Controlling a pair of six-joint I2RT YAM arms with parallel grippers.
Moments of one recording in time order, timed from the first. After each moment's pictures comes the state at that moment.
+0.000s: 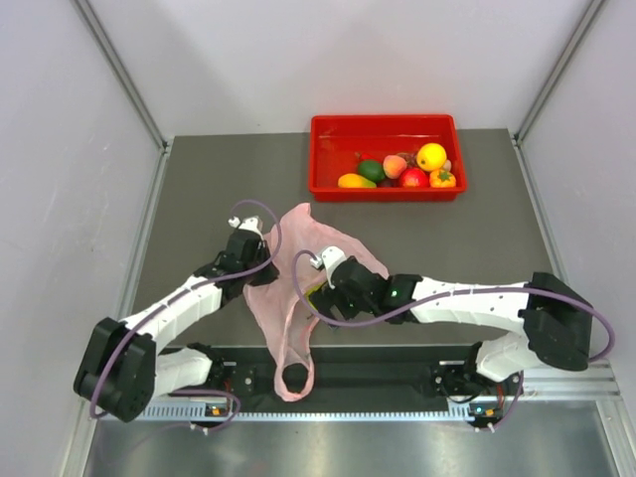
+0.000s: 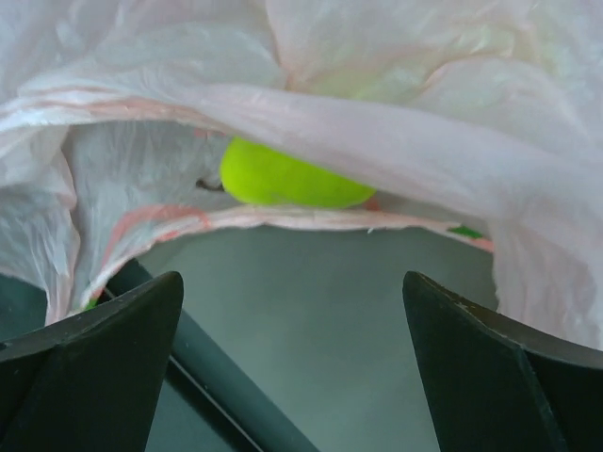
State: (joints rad) left arm -0.44 1.15 0.55 -0.19 -0.02 -0.58; right arm 1.16 1.40 0.83 -0.24 0.18 0.28
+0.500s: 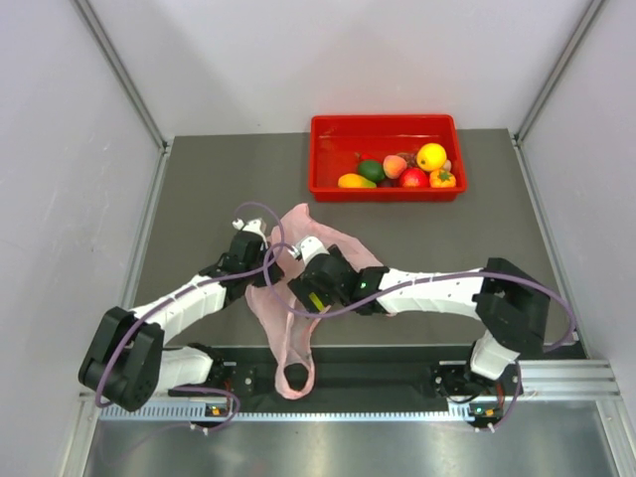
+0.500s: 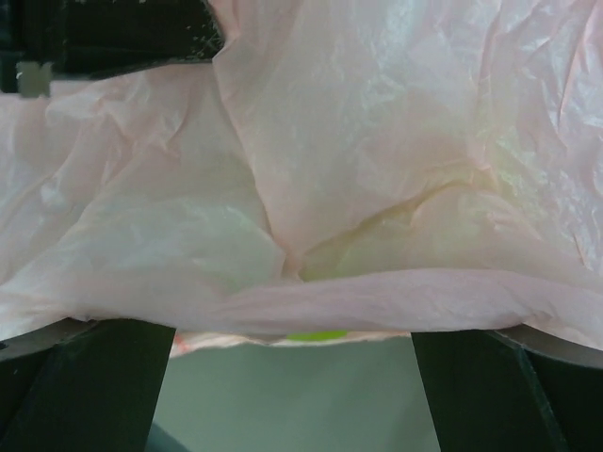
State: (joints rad) left arm -0.44 1.22 0.51 -0.07 0.03 -0.60; right arm 1.17 1.62 1.00 -0.17 0.32 0.25
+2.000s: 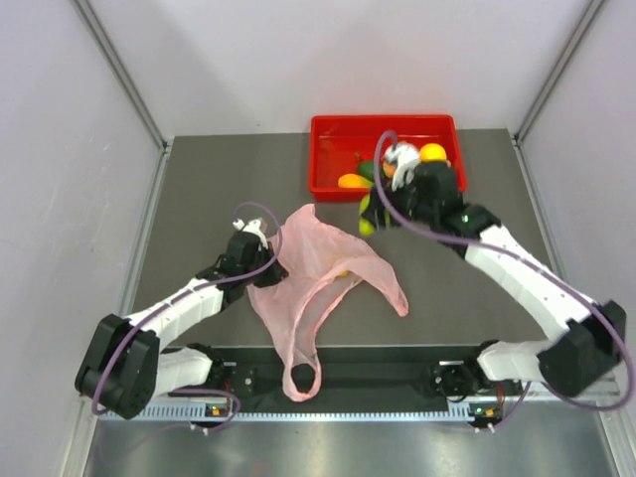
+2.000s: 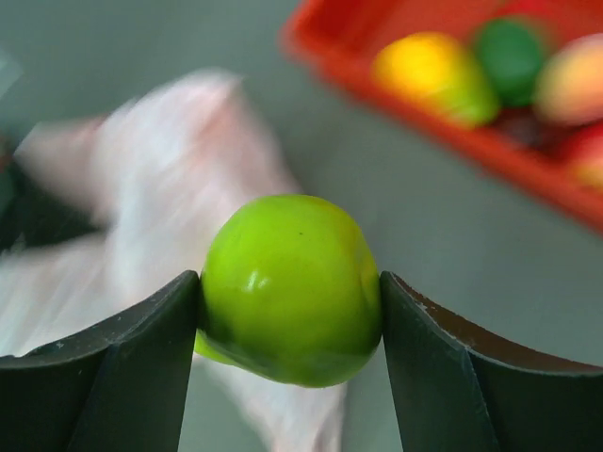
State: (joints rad) left arm -0.44 1.18 0.50 -0.05 0.10 -0.63; right arm 0.59 1.24 1.11 -0.38 -0.18 0.09
